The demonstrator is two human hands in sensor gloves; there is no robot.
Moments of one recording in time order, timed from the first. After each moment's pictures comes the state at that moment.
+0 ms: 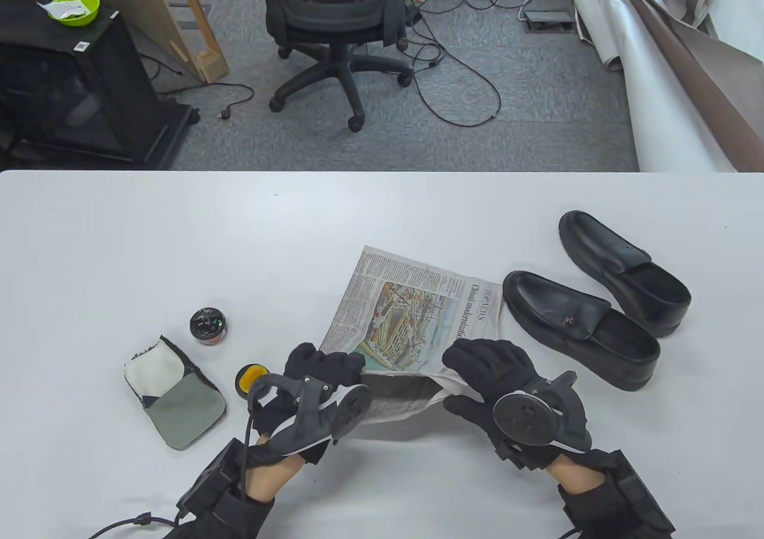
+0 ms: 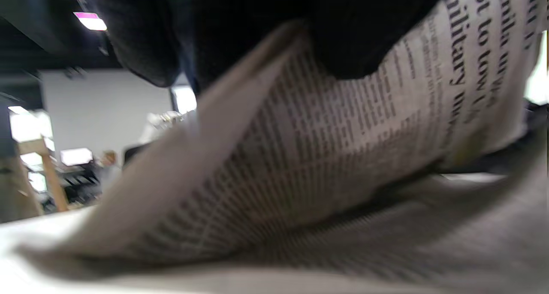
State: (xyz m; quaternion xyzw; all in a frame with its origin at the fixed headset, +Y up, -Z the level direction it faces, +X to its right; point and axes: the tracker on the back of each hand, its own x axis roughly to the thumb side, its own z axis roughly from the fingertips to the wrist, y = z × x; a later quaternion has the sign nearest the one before) left_hand -0.113 -0.678 -0.223 0.14 -0.13 -0.03 0.98; right_hand 0.169 -0.672 -0.219 0.26 -0.17 0.94 0.16
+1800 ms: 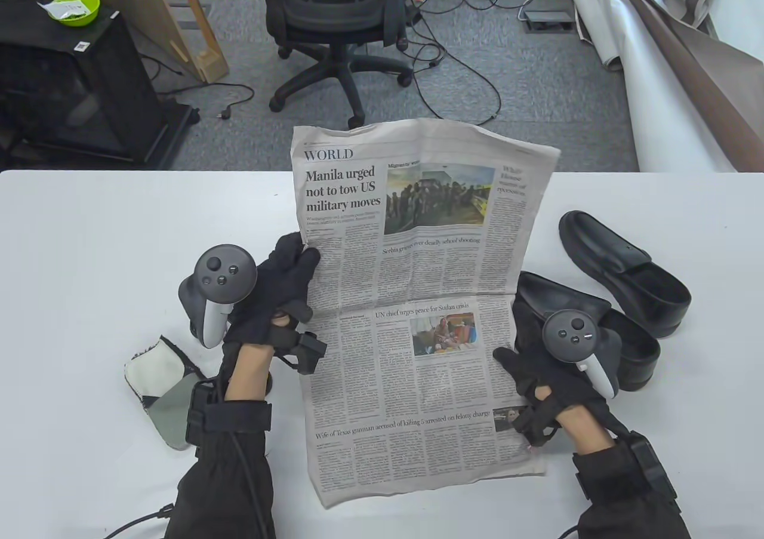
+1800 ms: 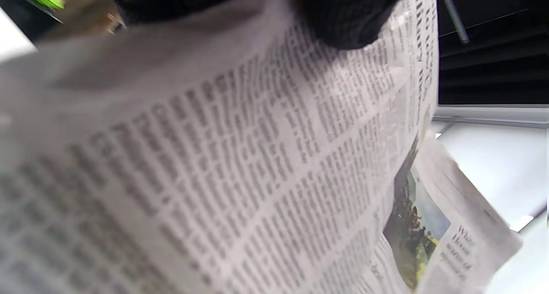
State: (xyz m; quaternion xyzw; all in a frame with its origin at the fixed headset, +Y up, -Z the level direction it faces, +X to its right) left_hand -0.202 -0.644 -0.345 0.06 0.01 0.45 0.89; right_hand 0.234 -0.736 -0.298 0.02 0.06 0.94 0.33
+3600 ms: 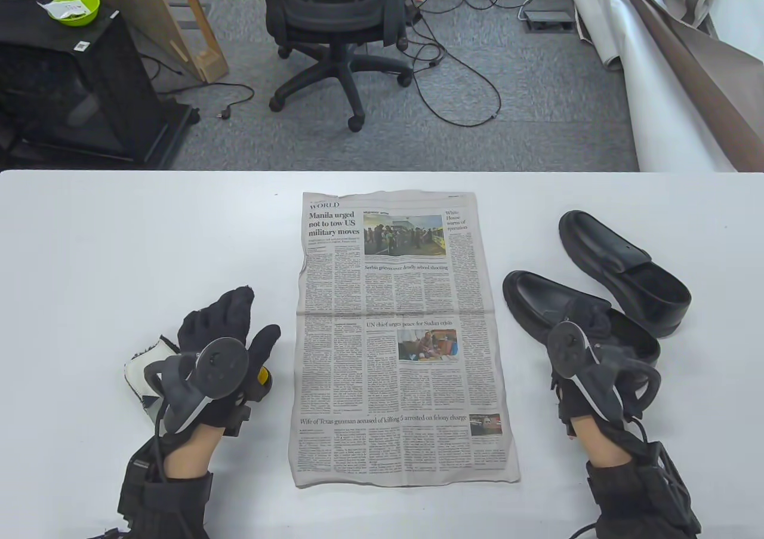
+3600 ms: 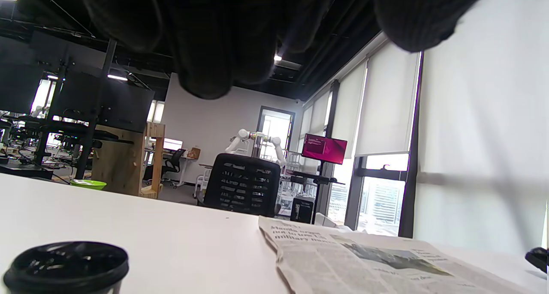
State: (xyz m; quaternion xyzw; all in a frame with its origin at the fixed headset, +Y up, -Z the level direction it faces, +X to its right) left_hand -0.239 -0.667 -0.249 0.16 0.00 0.11 0.98; right_hand 0.268 -0.688 -0.274 -0.17 -0.13 0.98 -0.05
